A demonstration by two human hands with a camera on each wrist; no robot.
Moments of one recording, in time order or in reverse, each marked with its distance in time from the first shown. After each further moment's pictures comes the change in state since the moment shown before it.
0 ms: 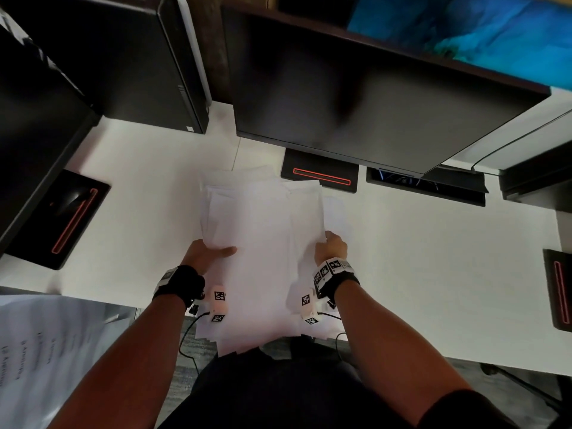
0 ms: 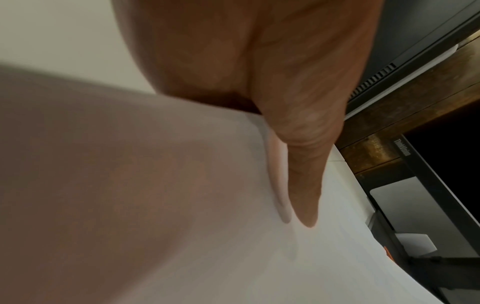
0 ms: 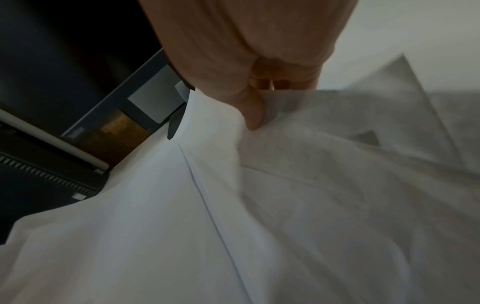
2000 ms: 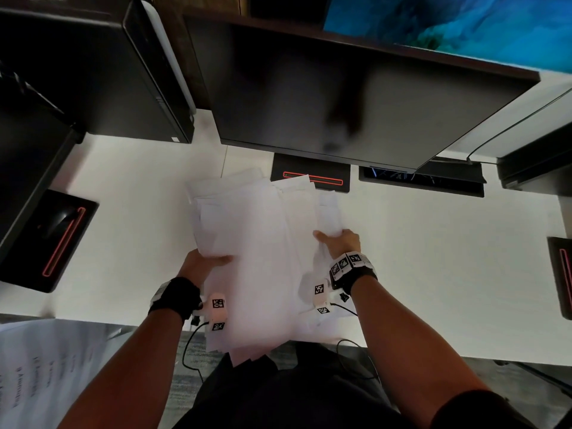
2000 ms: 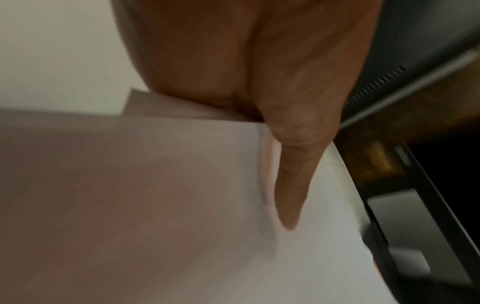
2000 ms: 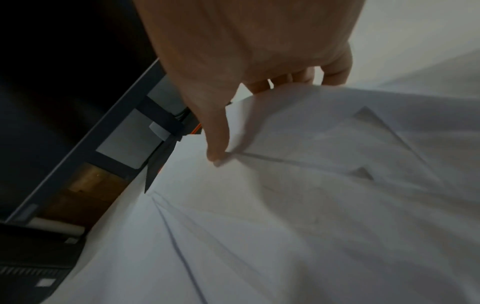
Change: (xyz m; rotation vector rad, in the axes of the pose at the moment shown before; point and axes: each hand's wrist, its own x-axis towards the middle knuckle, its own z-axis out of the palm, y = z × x) left_hand -0.001 0.012 0.014 -0.059 -0.023 -0.050; right_hand 0.044 0.013 -0.032 0.084 -0.053 0.135
